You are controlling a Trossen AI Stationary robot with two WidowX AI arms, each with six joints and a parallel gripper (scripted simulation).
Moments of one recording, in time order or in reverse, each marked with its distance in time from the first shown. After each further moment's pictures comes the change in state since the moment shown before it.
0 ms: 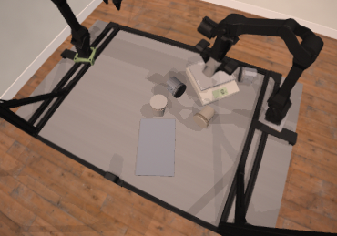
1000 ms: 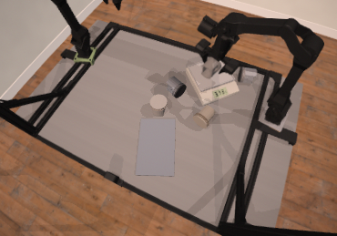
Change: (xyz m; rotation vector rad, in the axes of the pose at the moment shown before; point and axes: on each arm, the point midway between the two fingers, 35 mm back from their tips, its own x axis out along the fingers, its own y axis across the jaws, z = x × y) left arm 0.000 0.000 0.000 0.000 0.000 0.000; right arm -0.004 -0.002 0.000 0.000 -0.002 -0.012
